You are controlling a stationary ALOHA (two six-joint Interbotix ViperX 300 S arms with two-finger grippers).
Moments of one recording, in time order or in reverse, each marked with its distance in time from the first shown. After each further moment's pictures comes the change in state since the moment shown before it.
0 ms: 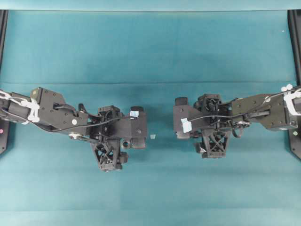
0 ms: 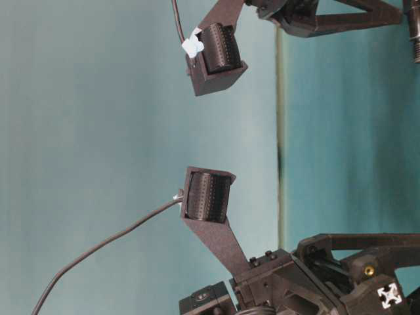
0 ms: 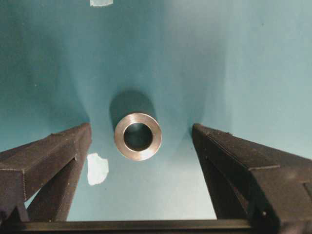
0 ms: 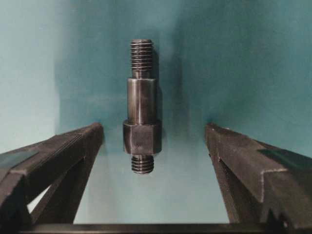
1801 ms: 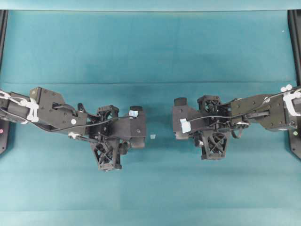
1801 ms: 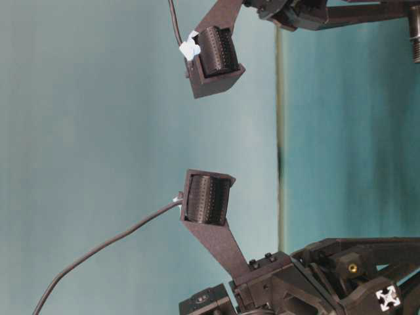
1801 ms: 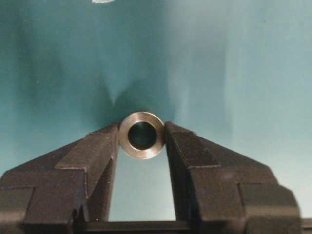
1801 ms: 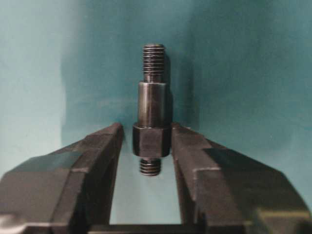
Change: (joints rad) left arm 0.000 -0.006 0.005 -0.002 -0.002 0.000; right arm 0.000 0.006 -0.009 0.006 0.026 0.000
